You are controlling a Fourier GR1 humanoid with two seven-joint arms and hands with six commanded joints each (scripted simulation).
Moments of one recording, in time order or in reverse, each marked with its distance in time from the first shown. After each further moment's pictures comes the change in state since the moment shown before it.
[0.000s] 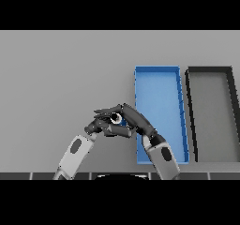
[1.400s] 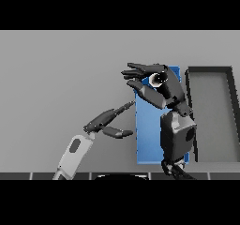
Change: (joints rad) left arm 0.009 -0.003 0.030 0.028 -0.020 -0.009 0.175; right arm -0.473 0.009 -0.482 -0.076 -0.243 -0.127 0.218
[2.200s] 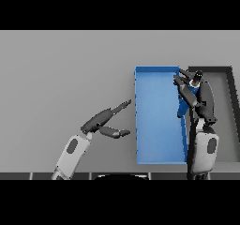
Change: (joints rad) left arm 0.013 0.024 0.009 -0.020 -0.003 0.008 -0.012; right arm 0.441 -0.206 -0.115 0.077 0.105 -0.115 0.003
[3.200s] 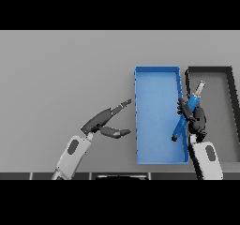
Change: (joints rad) left arm 0.002 -0.003 -0.007 -0.002 -0.024 0.023 -0.028; right arm 0.272 -0.286 0.358 0.232 -0.304 -0.595 -0.008
